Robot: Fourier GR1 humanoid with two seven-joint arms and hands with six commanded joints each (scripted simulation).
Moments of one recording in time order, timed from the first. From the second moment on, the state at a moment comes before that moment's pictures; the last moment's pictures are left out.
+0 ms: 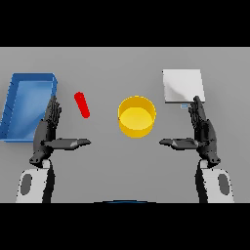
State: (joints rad) left arm 0.00 0.00 0.00 -1.57 0.00 0.00 0.00; right arm 0.00 0.00 0.00 -1.57 0.00 0.00 0.00
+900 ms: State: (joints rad) left arm 0.12 0.04 -0.13 -1.74 -0.13 -0.02 0.06; right arm 0.05 -0.11 0.04 -1.64 0.08 0.05 -0.07
